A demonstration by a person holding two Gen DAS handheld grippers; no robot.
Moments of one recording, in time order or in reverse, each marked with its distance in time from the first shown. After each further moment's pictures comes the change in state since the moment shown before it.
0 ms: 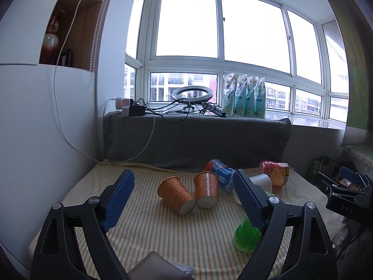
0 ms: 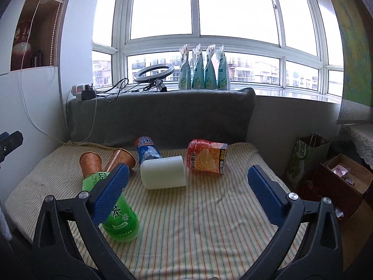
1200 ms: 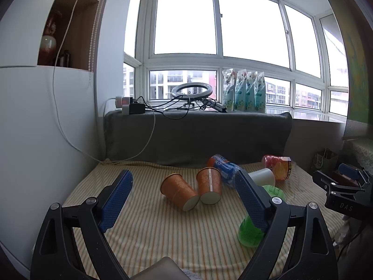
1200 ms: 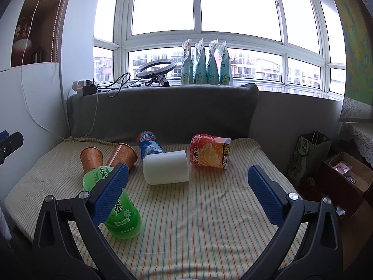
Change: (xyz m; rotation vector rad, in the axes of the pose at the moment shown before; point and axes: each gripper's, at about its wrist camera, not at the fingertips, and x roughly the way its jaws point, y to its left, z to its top) left arm 0.001 0.001 -0.004 0.030 0.011 0.007; right arm 0.008 0.005 -0.007 -0.007 0.028 0.012
